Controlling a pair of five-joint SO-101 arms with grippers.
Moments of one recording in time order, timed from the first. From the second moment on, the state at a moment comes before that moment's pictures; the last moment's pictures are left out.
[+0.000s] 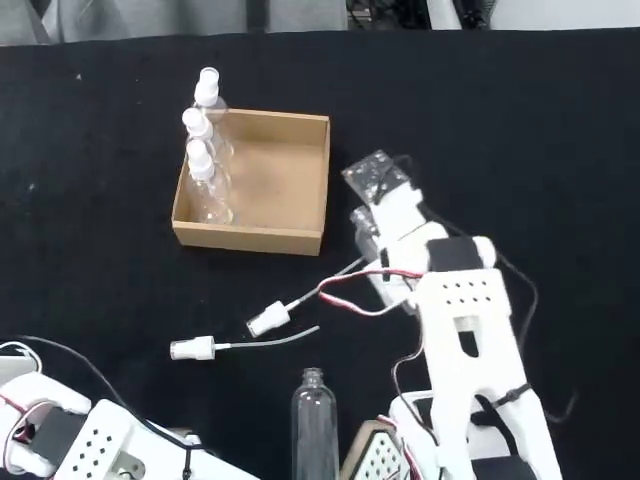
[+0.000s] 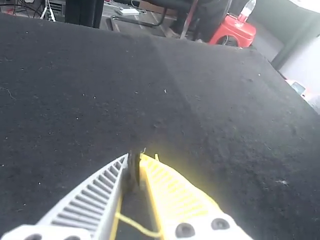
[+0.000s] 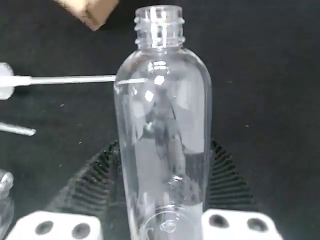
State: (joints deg) left arm -70.7 -103.8 96.0 33.9 16.7; right arm -4.8 -35.7 47.9 68.1 26.8
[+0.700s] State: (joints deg) left arm -70.7 -103.8 96.0 33.9 16.7; right arm -1.8 -12.0 42.1 63.3 23.9
